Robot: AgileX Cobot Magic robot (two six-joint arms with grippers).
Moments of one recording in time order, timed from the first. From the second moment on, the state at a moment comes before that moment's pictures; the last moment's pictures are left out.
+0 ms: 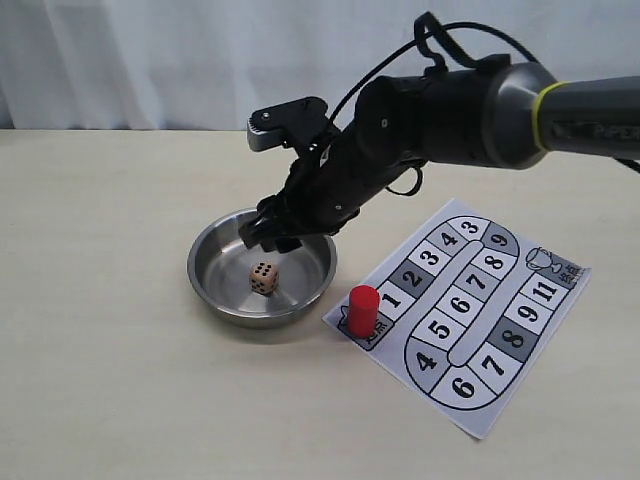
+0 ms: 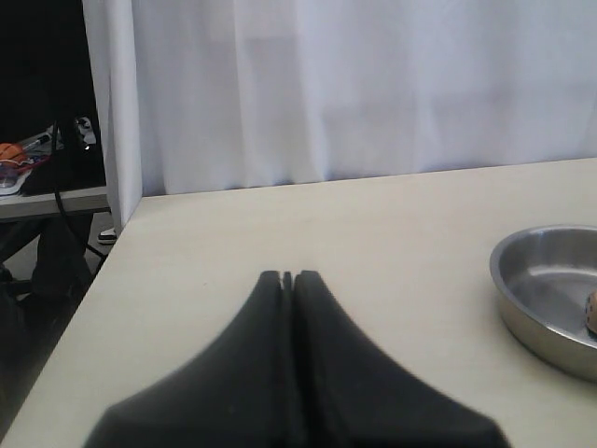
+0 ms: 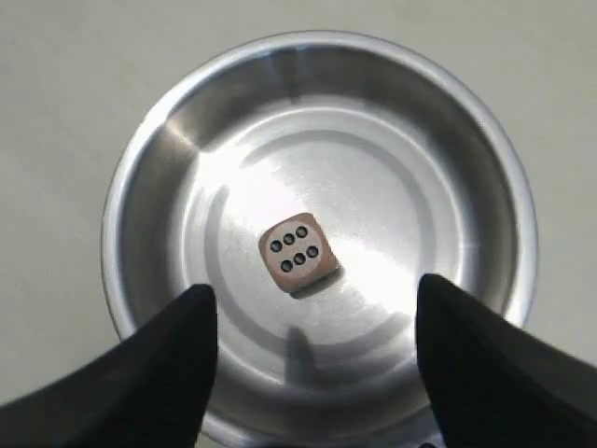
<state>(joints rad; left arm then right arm) -0.02 0.00 0.00 -0.01 0.21 0.11 0.59 1.98 -1.43 0.23 0.56 -0.20</state>
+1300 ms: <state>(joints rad) -0.02 0.00 0.00 -0.01 0.21 0.11 0.62 2.28 -1.62 0.20 0.58 -0.25</state>
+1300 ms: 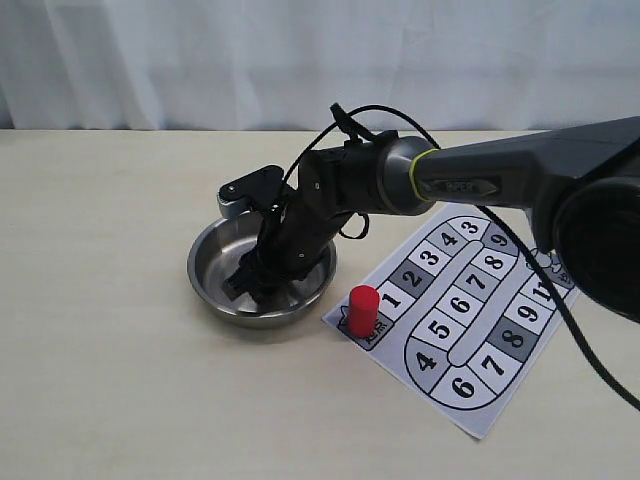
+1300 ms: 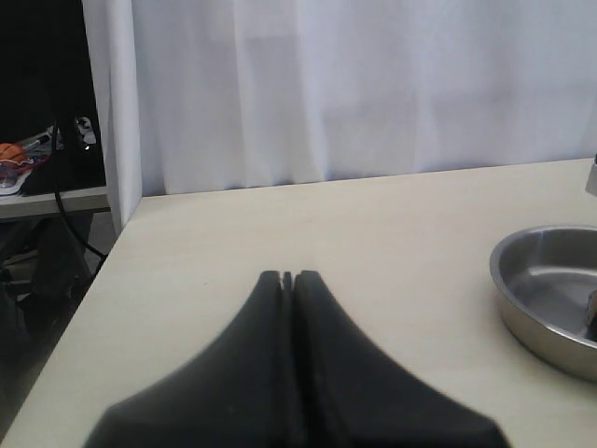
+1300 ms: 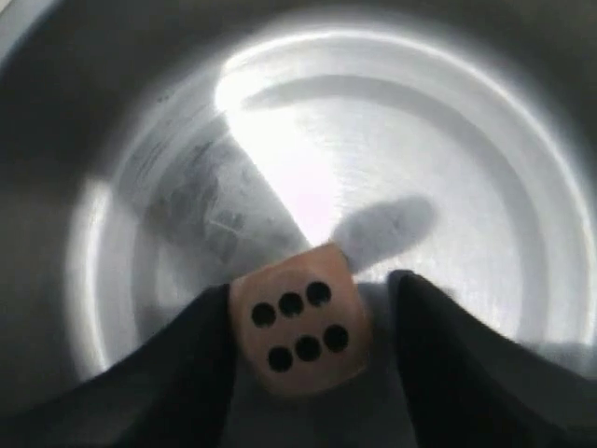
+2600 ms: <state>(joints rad) -0.02 0.00 0.00 -0.01 0.21 0.11 -0.09 1.89 -1.22 -0.34 0.69 0.04</state>
